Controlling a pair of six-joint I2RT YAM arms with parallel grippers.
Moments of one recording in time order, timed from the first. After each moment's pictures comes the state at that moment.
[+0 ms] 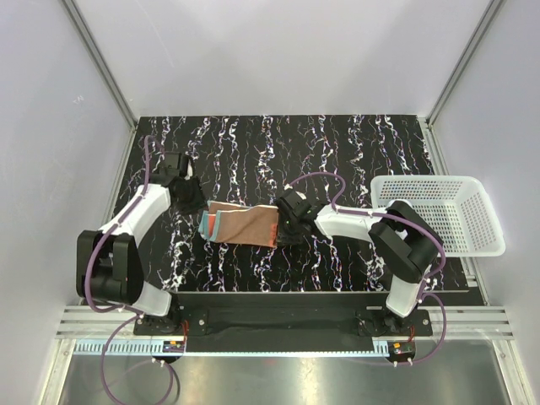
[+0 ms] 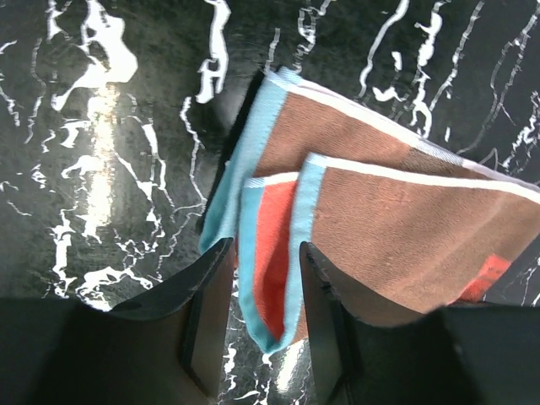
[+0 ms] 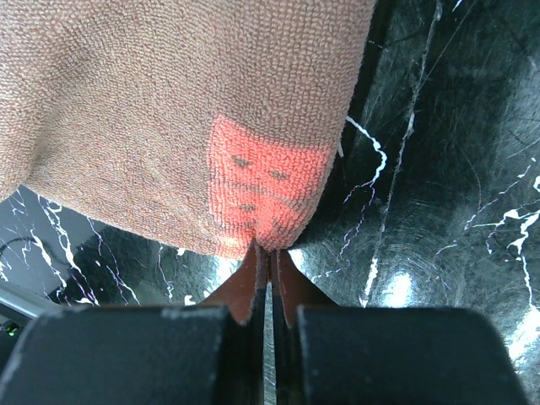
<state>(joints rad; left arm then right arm) -0.12 1.48 1.02 -0.63 0.07 -0.44 0.83 1.80 1.04 -0.27 -0.04 0.88</state>
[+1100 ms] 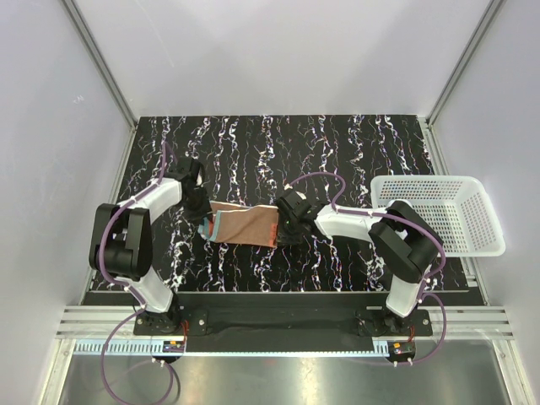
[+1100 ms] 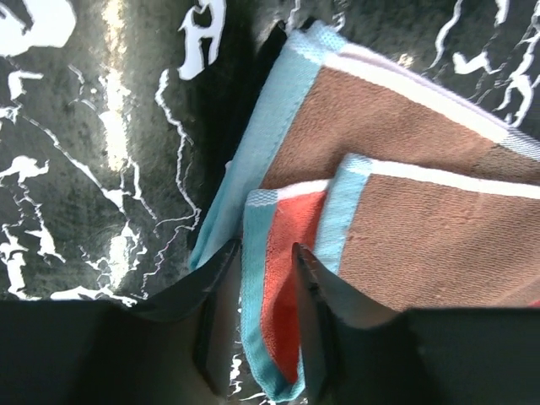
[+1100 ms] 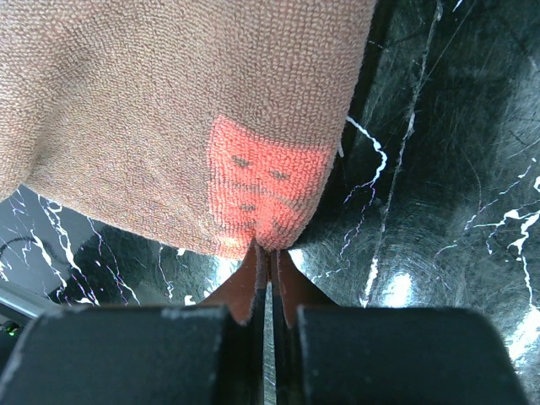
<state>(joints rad) -0.15 1.66 1.03 -0.65 0.09 -0.44 0.83 1.80 1.04 -0.27 -0.04 0.88</state>
